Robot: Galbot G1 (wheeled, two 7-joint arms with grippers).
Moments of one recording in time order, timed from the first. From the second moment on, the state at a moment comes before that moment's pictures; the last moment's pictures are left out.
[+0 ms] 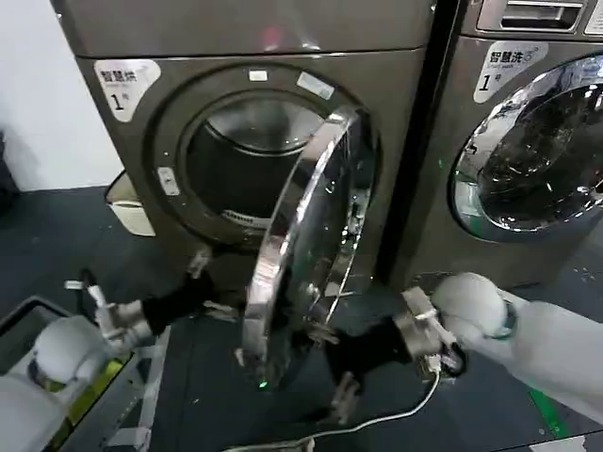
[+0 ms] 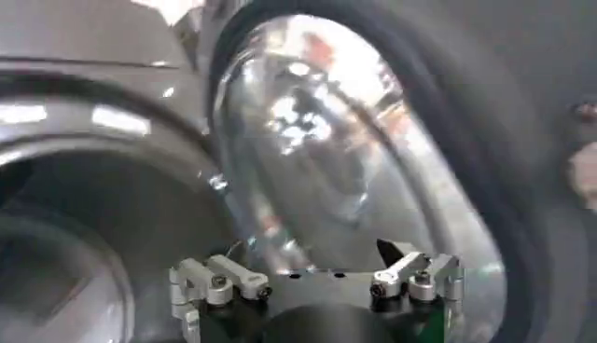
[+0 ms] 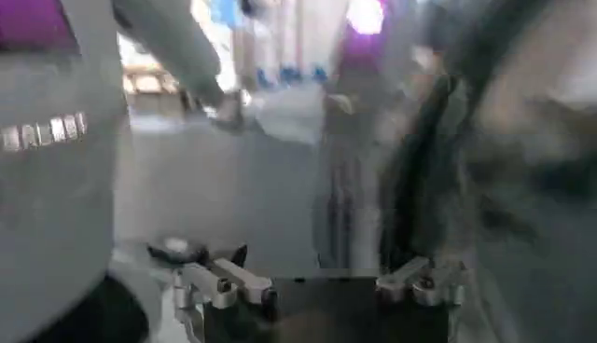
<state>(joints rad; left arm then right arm) 1.06 -0.64 -0.32 -2.00 -0.48 -0.20 0.56 -0.37 0.36 -0.40 1.98 0.87 -0.02 -0.90</state>
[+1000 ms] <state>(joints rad) 0.92 -0.82 -0.07 -2.11 -0.35 -0.14 0.46 -0.88 0.23 0.30 0.80 0.49 0.03 -0.59</state>
